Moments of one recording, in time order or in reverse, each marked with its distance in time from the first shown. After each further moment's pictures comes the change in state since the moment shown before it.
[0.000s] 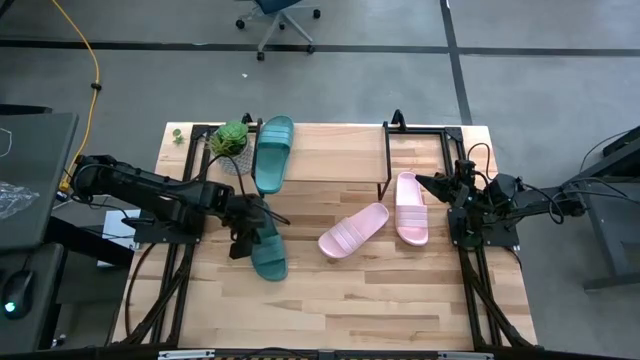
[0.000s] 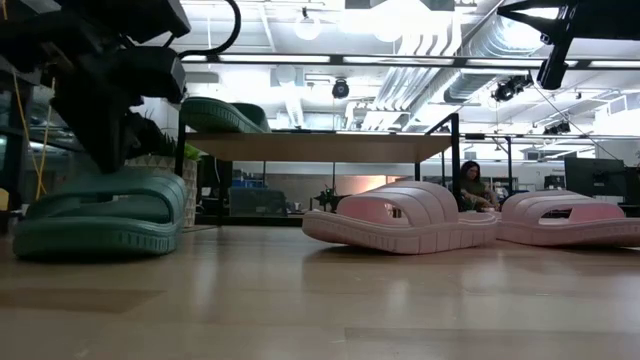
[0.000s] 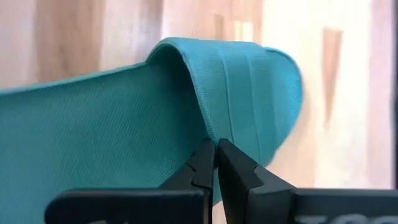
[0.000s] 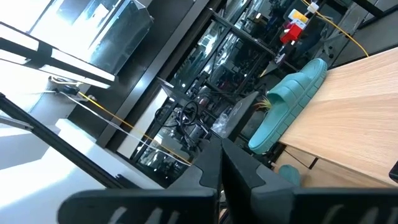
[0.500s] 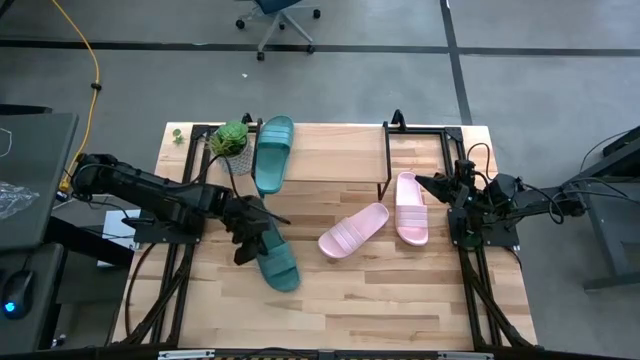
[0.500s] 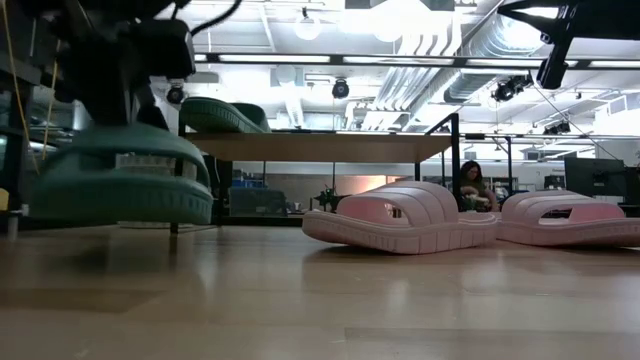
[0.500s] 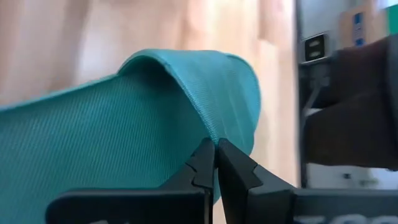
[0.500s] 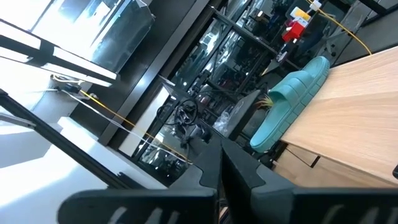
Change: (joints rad) left arm -0.066 0.000 0.000 0.221 0.121 -0.243; right arm 0.000 0.000 0.000 0.000 -0.014 0.002
